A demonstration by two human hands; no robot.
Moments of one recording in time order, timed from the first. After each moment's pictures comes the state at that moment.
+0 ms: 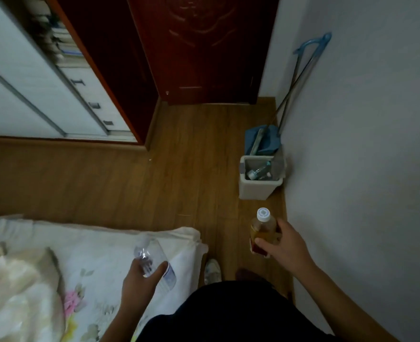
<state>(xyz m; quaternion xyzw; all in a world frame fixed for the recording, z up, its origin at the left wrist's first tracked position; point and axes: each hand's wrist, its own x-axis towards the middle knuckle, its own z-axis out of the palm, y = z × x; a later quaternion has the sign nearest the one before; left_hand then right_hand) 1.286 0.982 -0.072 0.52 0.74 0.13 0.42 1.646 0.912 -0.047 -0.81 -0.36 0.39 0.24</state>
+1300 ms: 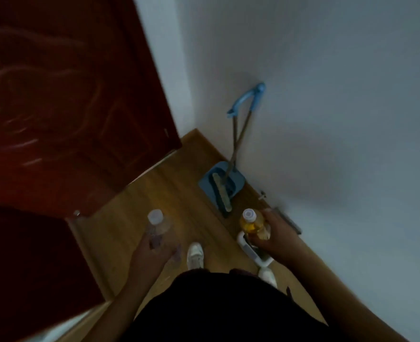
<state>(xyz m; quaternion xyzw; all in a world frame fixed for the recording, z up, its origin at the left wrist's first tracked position) 1.661 1.684 -0.055 0.74 0.44 -0.06 0.50 1.837 1.397 -0.057 -0.90 -0.16 0.26 0.30</state>
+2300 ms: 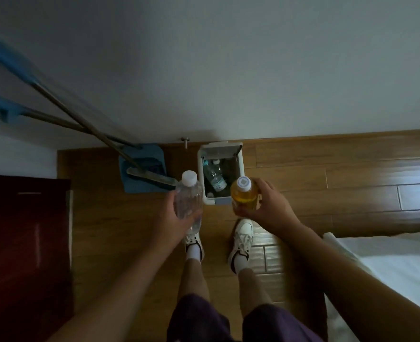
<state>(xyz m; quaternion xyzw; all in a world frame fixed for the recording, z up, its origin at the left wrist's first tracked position) 1.858 1.569 -0.203 0.87 0.00 -0.36 0.34 1.758 1.336 -0.213 -0.86 0.27 0.17 0.41</state>
